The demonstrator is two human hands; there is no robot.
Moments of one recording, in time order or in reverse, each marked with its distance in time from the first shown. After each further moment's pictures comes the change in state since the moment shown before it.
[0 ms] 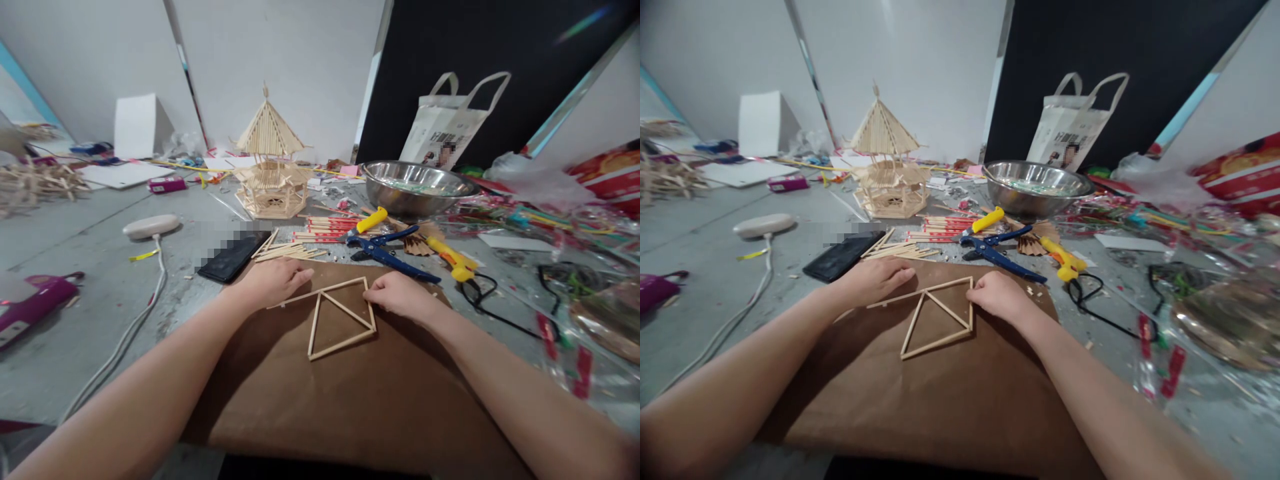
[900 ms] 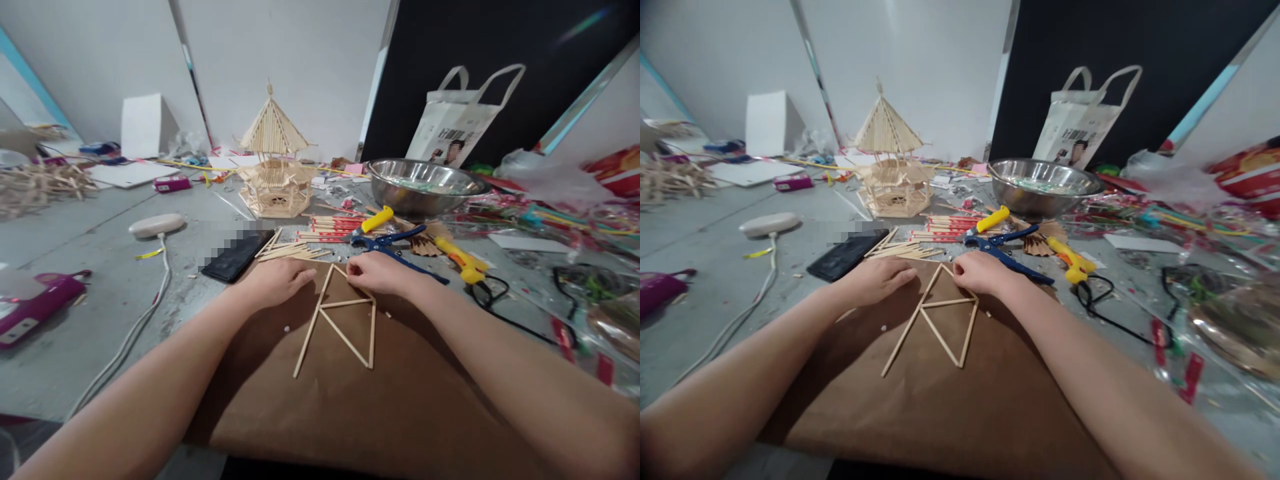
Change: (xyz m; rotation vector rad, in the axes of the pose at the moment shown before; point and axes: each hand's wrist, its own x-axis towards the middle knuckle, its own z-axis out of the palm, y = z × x) left_hand 0.002 -0.002 0.001 -0.026 0.038 0.014; right_hand 0.046 -0.022 -0.010 -0.281 0.054 -0.464
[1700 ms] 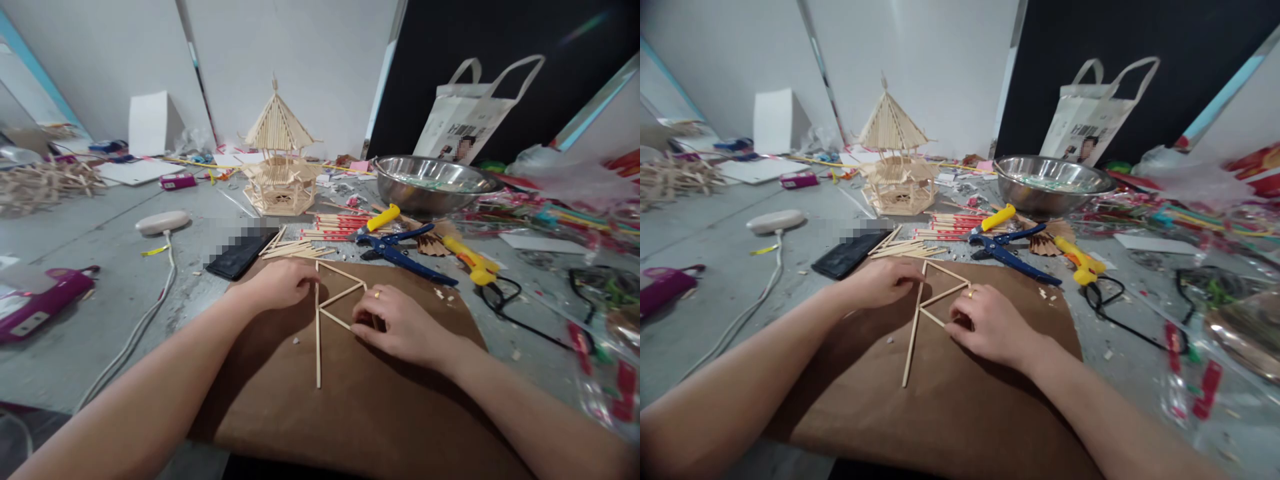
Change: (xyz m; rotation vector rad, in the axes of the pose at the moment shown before) left_hand -0.003 0.003 -0.001 -0.049 -0.050 0.158; right_hand -0.069 -0.037 0.013 0.180 0.200 -0.247
